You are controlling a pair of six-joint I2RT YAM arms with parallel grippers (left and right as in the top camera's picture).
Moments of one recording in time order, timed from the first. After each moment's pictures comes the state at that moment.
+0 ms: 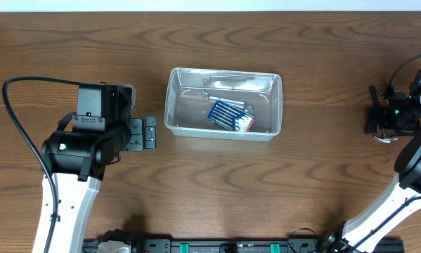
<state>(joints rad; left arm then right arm) -0.12 1.14 1.19 -1.11 0.02 -0.09 -0.54 2.16 1.54 -0.99 0.02 -0.43</state>
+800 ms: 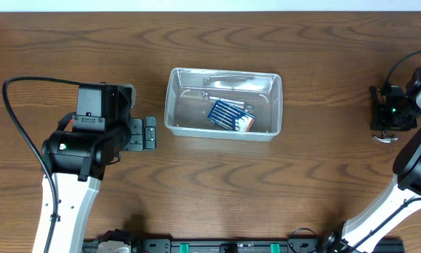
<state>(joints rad) -0.12 1.14 1.19 -1.11 0.02 -0.09 -0.52 2.14 1.51 -0.90 0.00 -0.45</state>
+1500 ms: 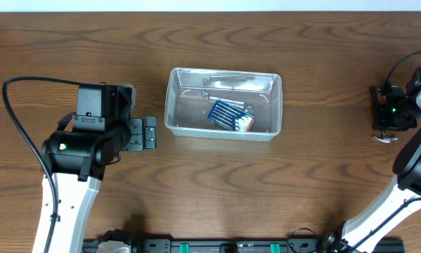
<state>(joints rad) -0.12 1.14 1.19 -1.11 0.02 -0.09 -0.52 2.14 1.51 -0.90 0.00 -0.45</state>
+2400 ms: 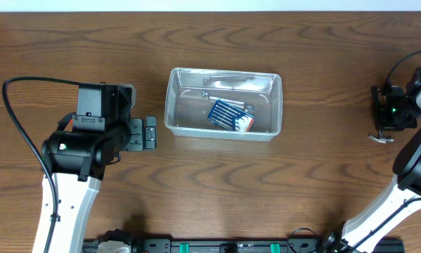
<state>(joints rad) -0.12 1.14 1.19 -1.11 0.02 -0.09 -0.52 2.14 1.51 -0.91 -0.01 -0.44</state>
